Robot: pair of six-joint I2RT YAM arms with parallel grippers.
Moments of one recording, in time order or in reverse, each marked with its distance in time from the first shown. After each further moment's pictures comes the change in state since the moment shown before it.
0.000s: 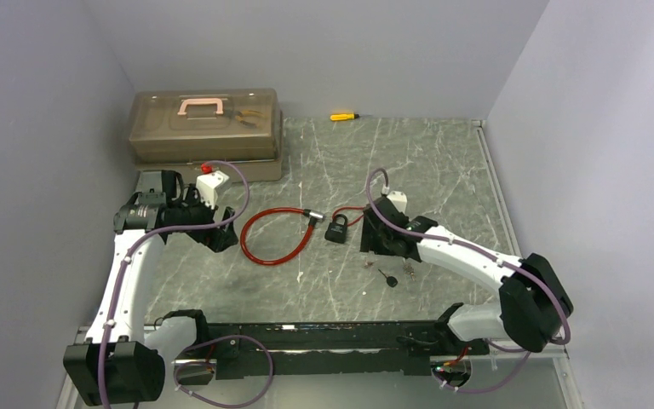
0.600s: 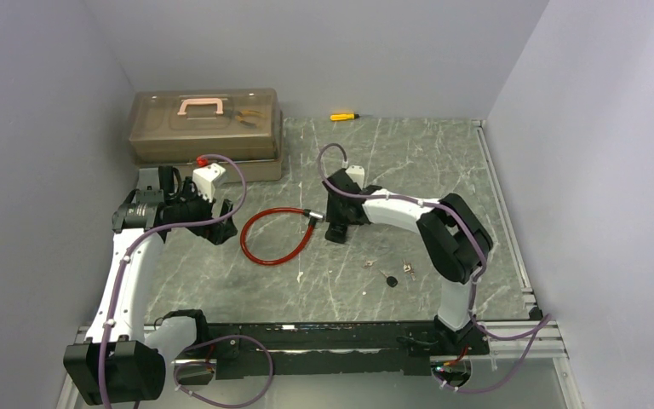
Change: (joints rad) left arm 0.006 0.002 0.014 0.066 -0.016 -0.039; right arm 0.004 0.570 0.389 0.191 0.011 -0.023
